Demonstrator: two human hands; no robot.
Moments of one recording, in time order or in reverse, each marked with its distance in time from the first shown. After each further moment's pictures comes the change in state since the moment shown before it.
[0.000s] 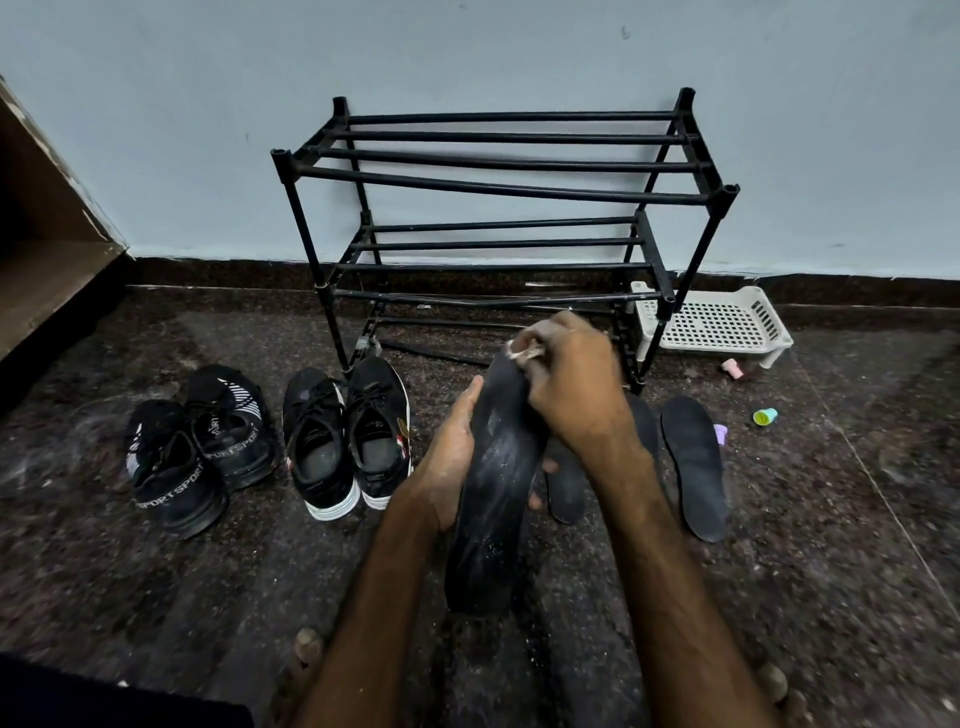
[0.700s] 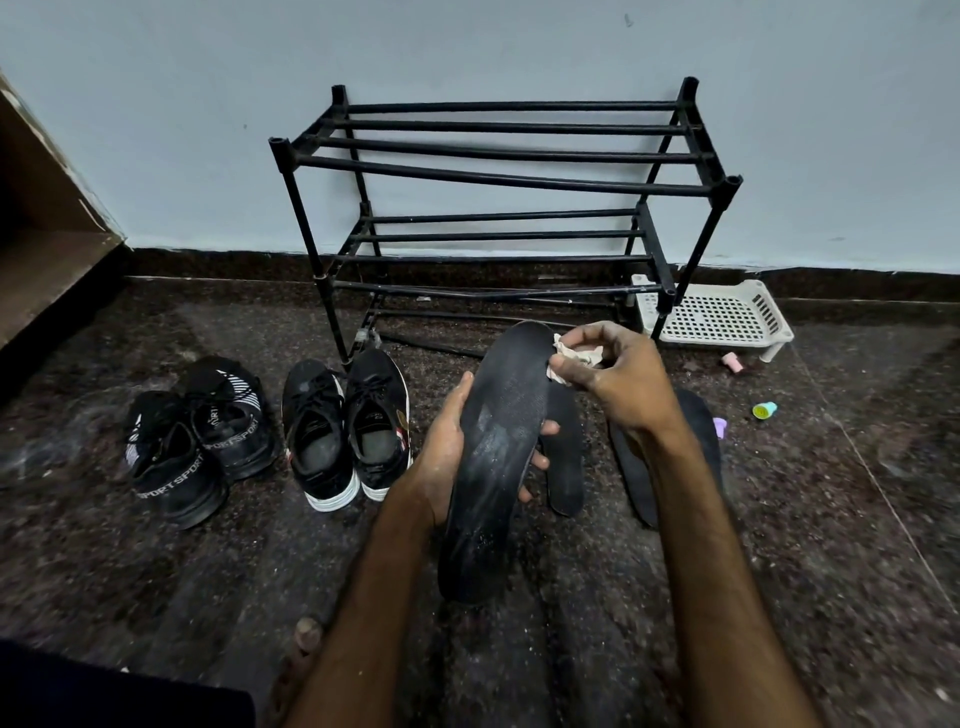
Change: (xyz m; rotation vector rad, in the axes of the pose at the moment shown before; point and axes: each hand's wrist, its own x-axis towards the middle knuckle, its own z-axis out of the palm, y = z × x) left_hand 0.009 -0.006 -0.019 0.042 -0.047 0.070; right_hand -0.002 0.056 -0.002 0.540 0.020 0.296
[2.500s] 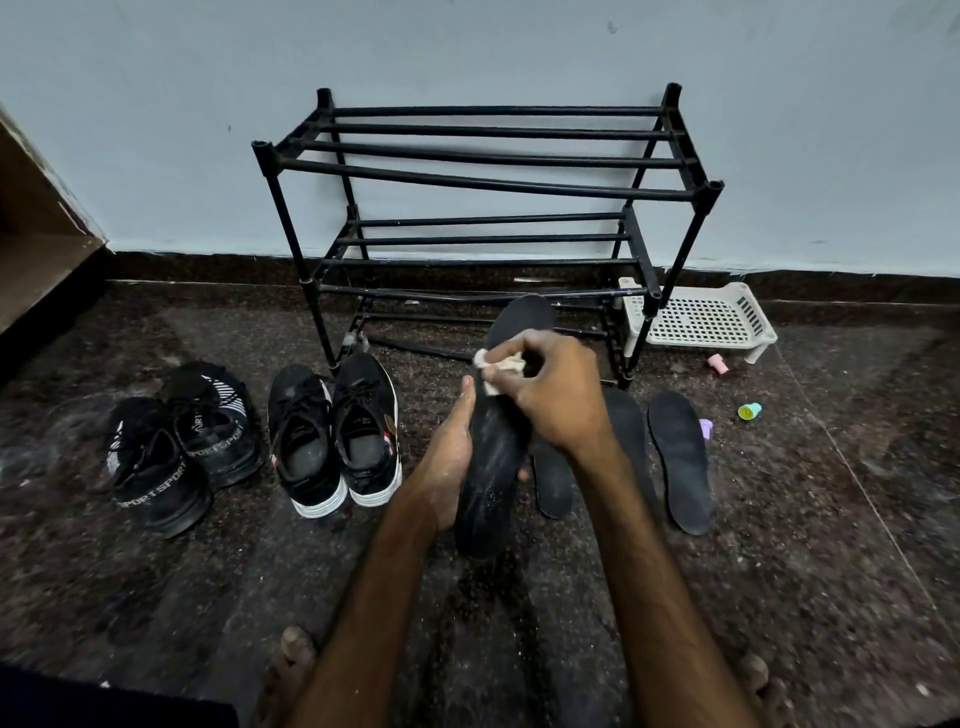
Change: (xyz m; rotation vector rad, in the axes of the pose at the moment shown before) left_hand 0.006 -0.007 0.017 0.063 0.157 0.086; right_hand -0.014 -0.027 0.031 -0.265 -0.054 -0.171
